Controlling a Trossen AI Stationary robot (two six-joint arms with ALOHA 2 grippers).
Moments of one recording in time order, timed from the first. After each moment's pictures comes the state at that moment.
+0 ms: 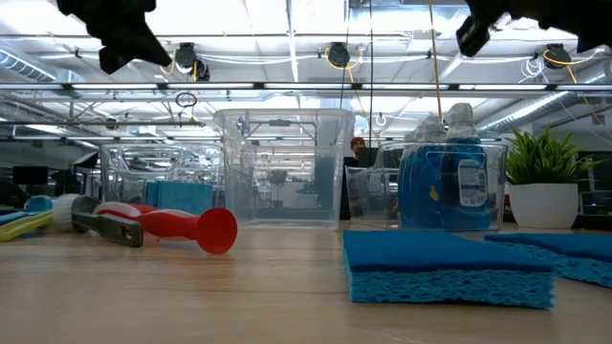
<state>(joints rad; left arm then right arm) 0.00 0.73 0.78 -0.65 -0.23 -0.49 0.00 0.62 0.36 0.48 -0.24 0.44</state>
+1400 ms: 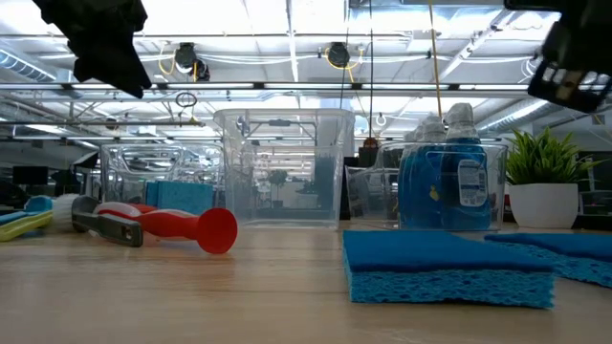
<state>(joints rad) -0.01 0.73 0.78 -0.86 -0.36 -0.60 0.62 1.17 0.64 -0.10 0.10 0.97</state>
